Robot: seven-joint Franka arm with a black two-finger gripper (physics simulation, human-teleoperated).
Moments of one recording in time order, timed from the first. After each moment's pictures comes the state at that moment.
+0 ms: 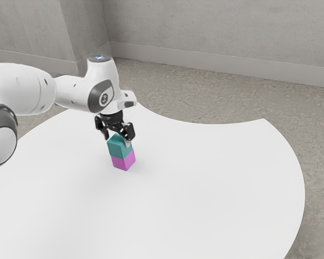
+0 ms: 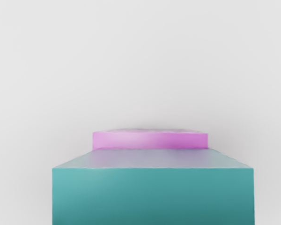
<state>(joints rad) -0.17 0.46 0.27 -1.70 -0.07 2.18 0.09</state>
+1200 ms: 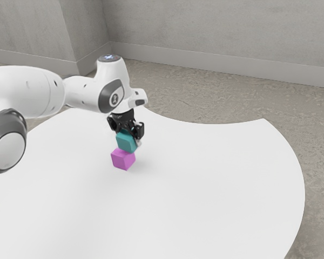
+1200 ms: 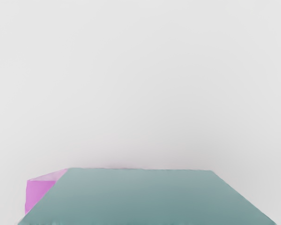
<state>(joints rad) -0.22 0.50 0.28 -1.65 -0.12 2.22 0.09</state>
